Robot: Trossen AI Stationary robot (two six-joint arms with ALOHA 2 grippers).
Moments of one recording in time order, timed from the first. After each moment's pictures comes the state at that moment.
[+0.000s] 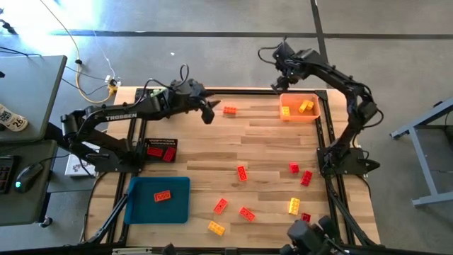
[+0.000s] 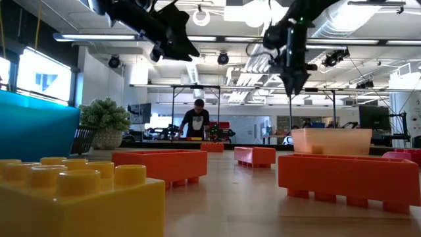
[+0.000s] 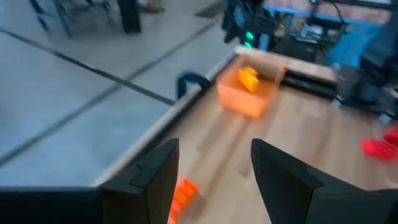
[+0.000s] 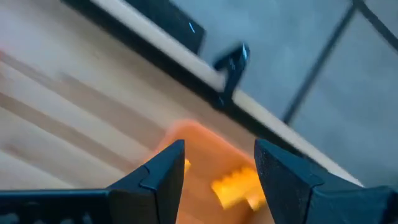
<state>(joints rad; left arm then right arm) 0.52 1.33 0.96 0.02 -0.13 -0.04 -0.85 1.70 1.60 -1.14 0.25 0.04</state>
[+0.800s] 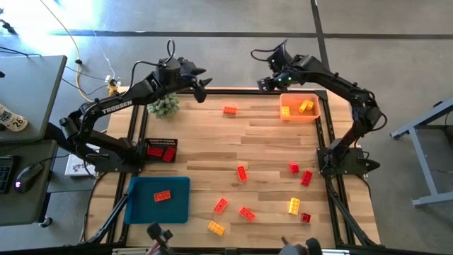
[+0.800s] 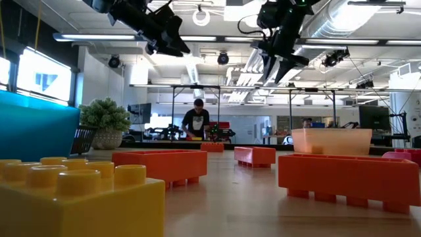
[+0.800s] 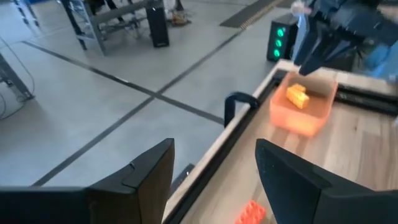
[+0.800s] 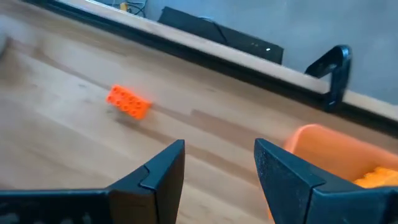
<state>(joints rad) 0.76 1.34 1.08 -0.08 0.01 0.11 -0.68 1.63 1.61 -1.05 0.07 0.49</state>
